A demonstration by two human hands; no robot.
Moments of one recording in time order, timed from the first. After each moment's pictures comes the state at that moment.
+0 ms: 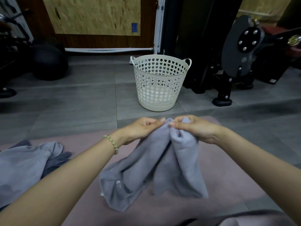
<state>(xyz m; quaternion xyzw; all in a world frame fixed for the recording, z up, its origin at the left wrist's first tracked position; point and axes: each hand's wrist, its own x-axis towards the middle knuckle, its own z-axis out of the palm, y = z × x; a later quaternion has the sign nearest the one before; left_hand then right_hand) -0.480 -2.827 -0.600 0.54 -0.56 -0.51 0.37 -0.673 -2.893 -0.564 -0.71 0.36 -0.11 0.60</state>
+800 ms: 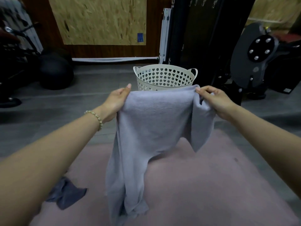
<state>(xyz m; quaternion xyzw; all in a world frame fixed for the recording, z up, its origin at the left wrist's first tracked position) -0.385 -2.936 -0.557 0.65 -0.42 -0.31 0.56 -0.671 -3.062 -0.543 -0.67 0.41 -0.39 0.49</state>
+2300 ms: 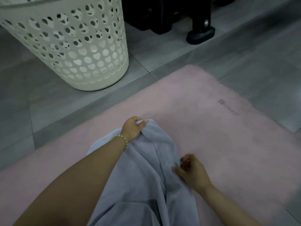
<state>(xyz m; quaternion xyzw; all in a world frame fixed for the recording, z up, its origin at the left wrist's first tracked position) -0.554 -3.183 -0.987 0.69 -0.56 -0.39 0.23 -0.782 -3.046 -0.995 -0.50 0.71 -0.18 0.46</state>
